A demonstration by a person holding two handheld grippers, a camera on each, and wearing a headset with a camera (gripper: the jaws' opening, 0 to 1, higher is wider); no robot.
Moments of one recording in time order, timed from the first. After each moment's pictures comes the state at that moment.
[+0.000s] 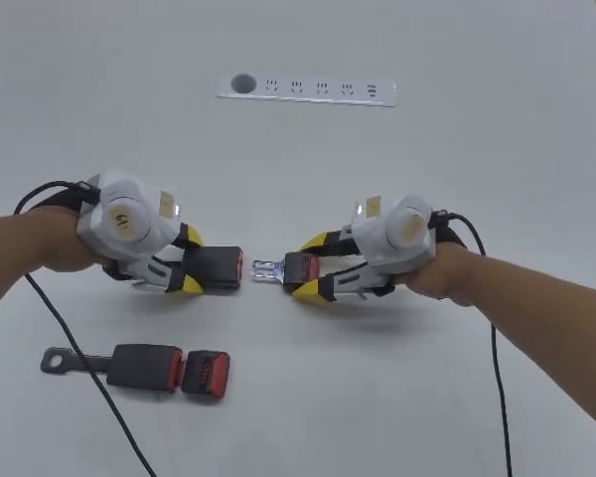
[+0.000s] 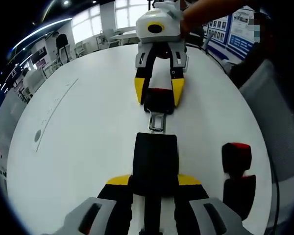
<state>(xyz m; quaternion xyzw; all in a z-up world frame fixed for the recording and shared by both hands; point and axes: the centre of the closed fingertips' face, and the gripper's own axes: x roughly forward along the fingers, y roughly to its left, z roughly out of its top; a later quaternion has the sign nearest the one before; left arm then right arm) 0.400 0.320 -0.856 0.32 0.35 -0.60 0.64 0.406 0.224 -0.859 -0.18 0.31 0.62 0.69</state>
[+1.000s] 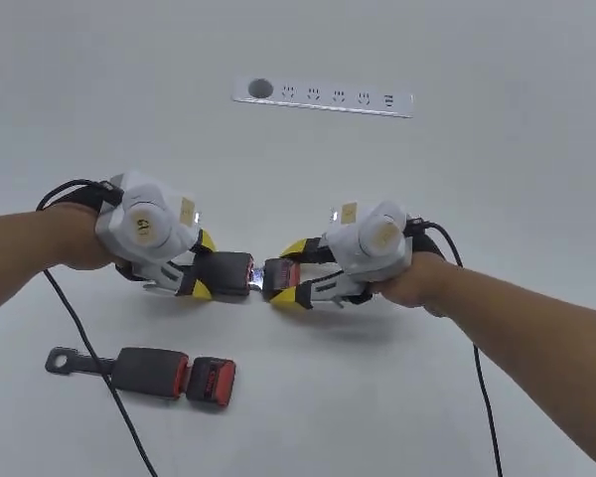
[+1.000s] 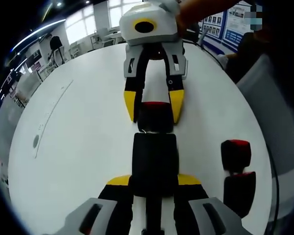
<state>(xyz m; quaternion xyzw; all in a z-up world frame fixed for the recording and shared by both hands) 0.398 0.318 -0.856 0.35 0.35 -0.61 0.62 0.405 0.264 -0.860 -0.18 0.31 0.63 0.69</state>
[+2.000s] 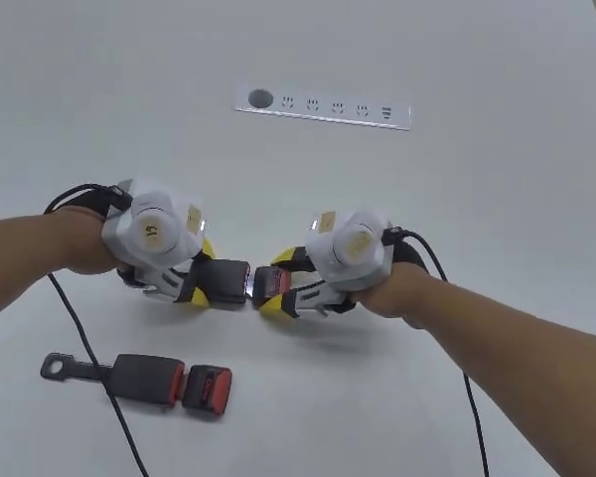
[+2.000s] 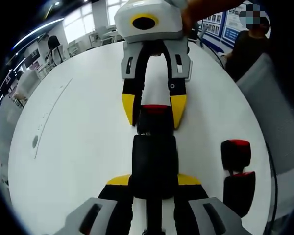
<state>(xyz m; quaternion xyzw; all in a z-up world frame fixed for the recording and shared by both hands) 0.400 0.317 -0.857 0.35 0.36 -0.61 0.62 0.405 0.265 -0.861 -0.21 0.33 0.61 0.69</state>
